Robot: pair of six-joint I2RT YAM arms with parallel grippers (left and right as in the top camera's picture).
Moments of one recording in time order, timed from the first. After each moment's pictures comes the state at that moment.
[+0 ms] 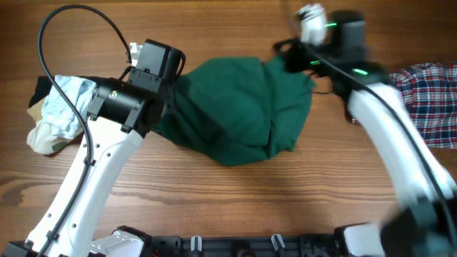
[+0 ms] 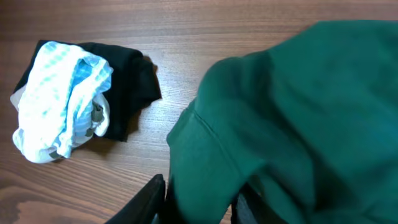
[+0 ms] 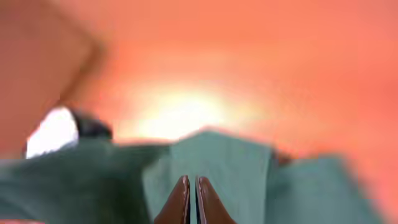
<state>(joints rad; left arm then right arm) -0.38 1.42 1.47 -1.17 -0.42 -0.38 0.16 1.54 1.32 -0.34 -0.50 0.19</state>
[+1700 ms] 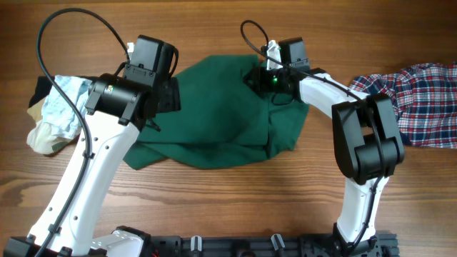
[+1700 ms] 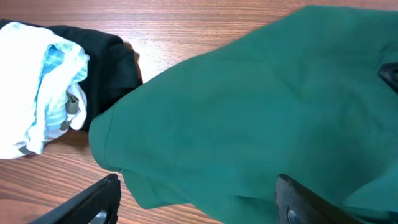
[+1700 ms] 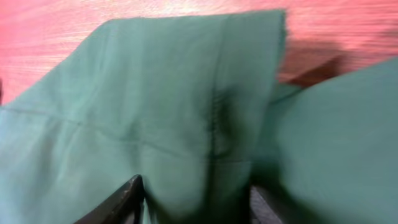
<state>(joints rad) -0.33 1.45 1.47 -1.16 -0.31 -0.39 0.27 2.15 1.32 -0.11 -0.47 0.27</state>
